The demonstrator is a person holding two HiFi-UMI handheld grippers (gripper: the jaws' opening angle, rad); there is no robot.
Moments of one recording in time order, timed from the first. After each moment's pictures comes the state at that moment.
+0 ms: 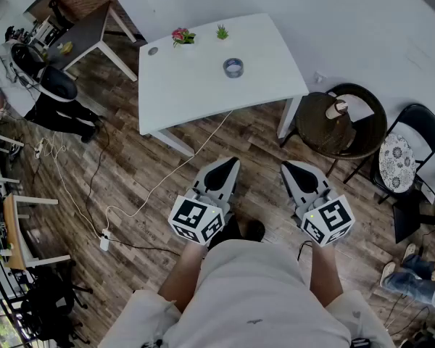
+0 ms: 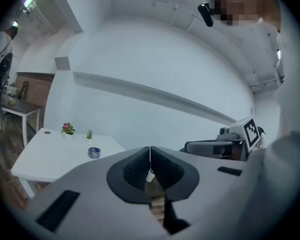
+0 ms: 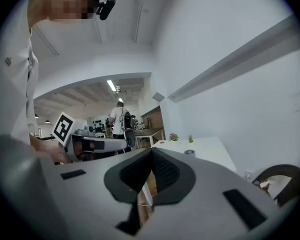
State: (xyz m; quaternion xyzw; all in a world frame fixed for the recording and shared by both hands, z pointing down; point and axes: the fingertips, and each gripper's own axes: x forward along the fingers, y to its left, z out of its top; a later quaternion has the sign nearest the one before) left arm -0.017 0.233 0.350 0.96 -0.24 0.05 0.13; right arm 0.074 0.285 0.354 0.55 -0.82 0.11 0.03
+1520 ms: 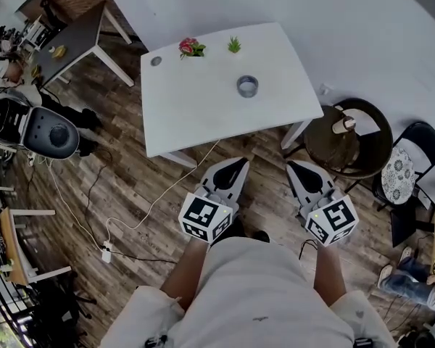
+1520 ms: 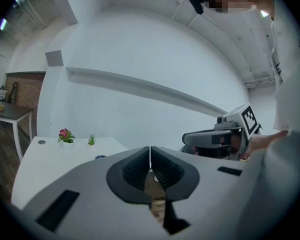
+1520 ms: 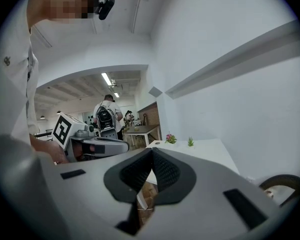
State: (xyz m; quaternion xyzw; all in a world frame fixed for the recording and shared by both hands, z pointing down) left arm -0.025 0.105 0.348 0.97 -0.20 0.07 0.11; right arm 0.056 0.153 0.341 0.57 -0.81 0.12 0.05
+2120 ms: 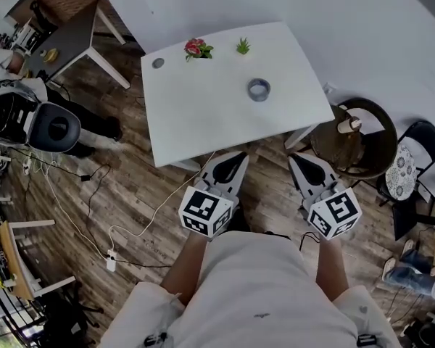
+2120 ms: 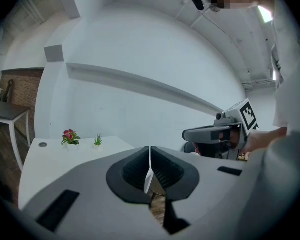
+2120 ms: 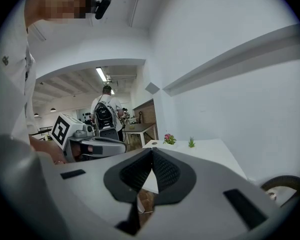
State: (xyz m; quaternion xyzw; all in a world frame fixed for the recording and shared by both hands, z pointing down) left arm -0.063 0.031 0.360 0.97 -0.18 0.08 0.11; right arm 0.023 0.081 0.347 0.59 -0.79 0.12 0.07
